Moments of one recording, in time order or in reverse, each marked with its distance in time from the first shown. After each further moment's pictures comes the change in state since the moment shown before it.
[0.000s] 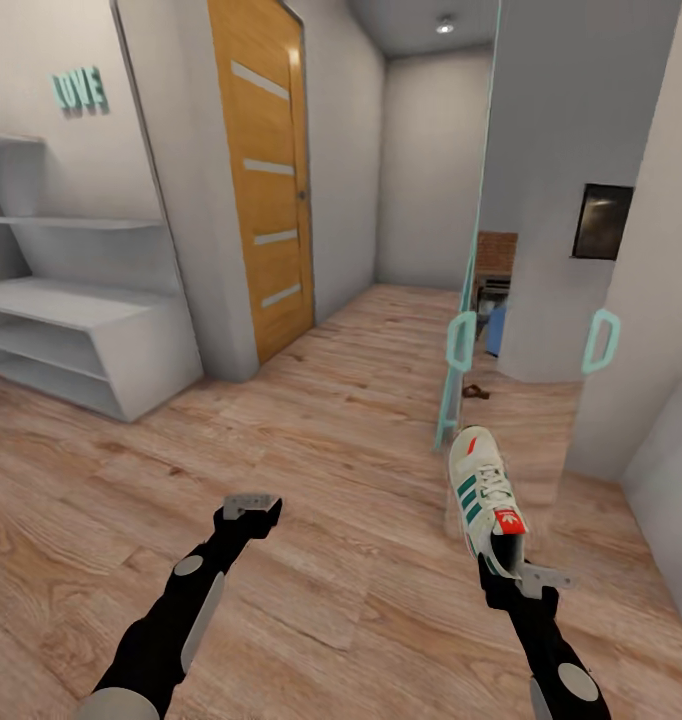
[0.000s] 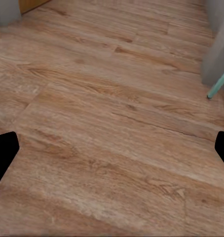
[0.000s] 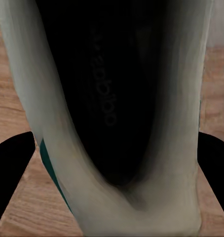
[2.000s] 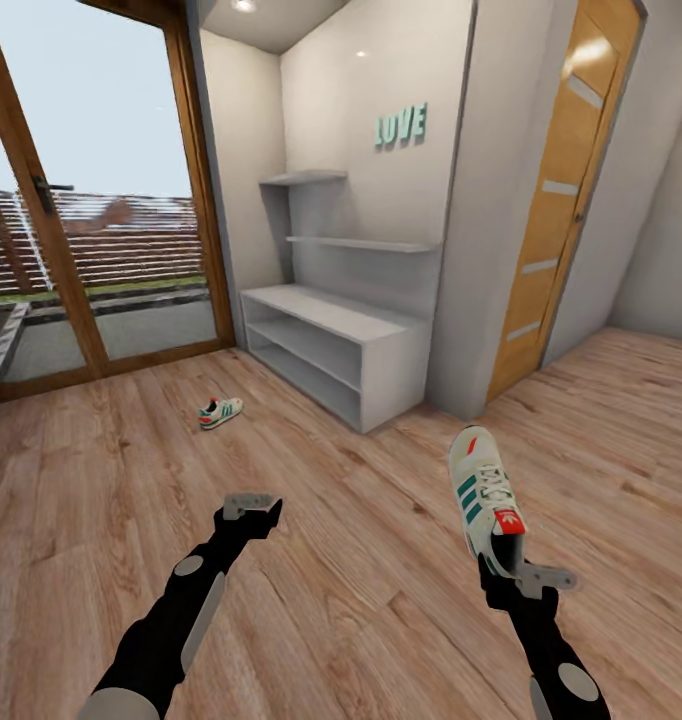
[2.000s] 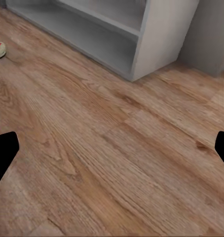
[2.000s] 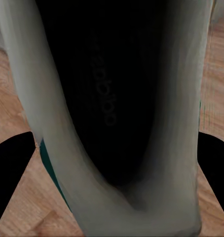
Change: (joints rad) left arm 0.000 0.000 -0.002 0.000 0.000 0.000 0.001; right arm 0.000 0.000 0.000 0.000 0.000 0.000 0.000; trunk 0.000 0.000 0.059
